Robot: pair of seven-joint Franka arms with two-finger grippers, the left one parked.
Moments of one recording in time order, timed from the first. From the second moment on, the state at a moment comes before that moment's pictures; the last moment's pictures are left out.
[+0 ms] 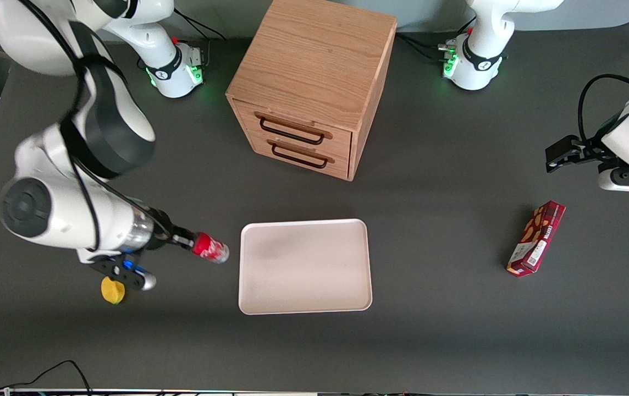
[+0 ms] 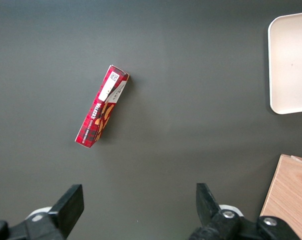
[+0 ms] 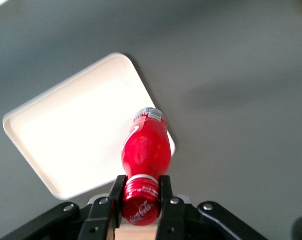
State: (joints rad) arm 0.13 0.70 0.29 -1.00 -0.01 1.63 0.83
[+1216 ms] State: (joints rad) arm 0.17 0.85 0.37 -0.89 -0.20 1.71 0.95
